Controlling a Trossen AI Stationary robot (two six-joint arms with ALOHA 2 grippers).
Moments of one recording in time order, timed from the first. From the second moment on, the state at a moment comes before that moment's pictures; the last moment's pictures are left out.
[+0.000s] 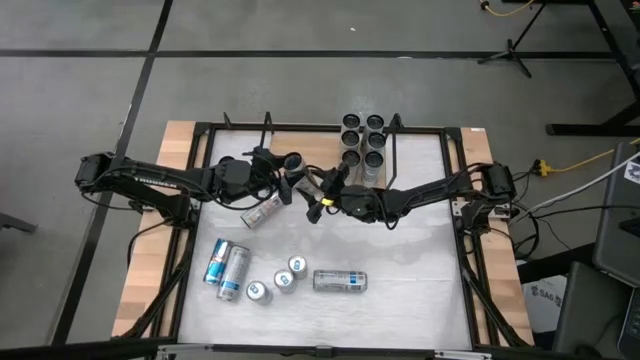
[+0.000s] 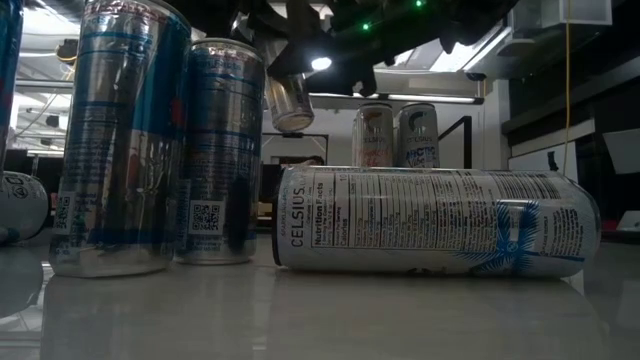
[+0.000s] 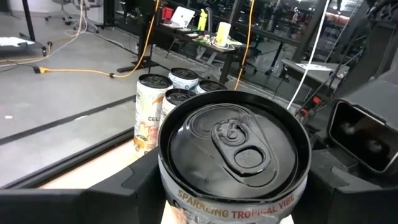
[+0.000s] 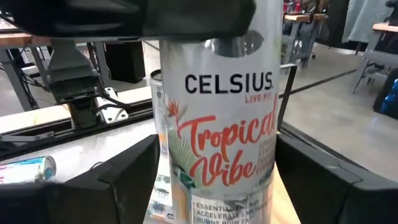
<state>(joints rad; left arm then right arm) 0.01 1.16 0.75 0.24 -0.56 -0.35 0.09 1.79 1.10 0.51 0.59 0.12</state>
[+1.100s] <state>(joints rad) 0.09 1.16 0.75 0.24 -0.40 -0.30 0.09 1.46 1.10 -0.04 0.48 0.11</state>
